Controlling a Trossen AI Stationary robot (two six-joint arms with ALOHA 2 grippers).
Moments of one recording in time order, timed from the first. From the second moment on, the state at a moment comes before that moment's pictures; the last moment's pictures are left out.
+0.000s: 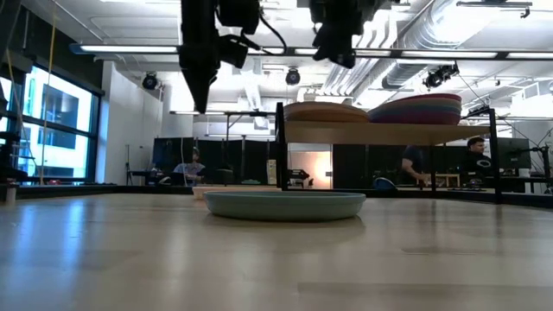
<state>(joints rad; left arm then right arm) 0.31 1.70 1.56 -1.29 -0.22 0.10 -0.40 1.61 1.63 -0.96 -0.50 0.06</state>
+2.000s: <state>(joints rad) 0.46 1.64 1.50 -1.38 -0.22 0.06 -0.46 1.74 1.63 -0.95 -0.39 -0.02</state>
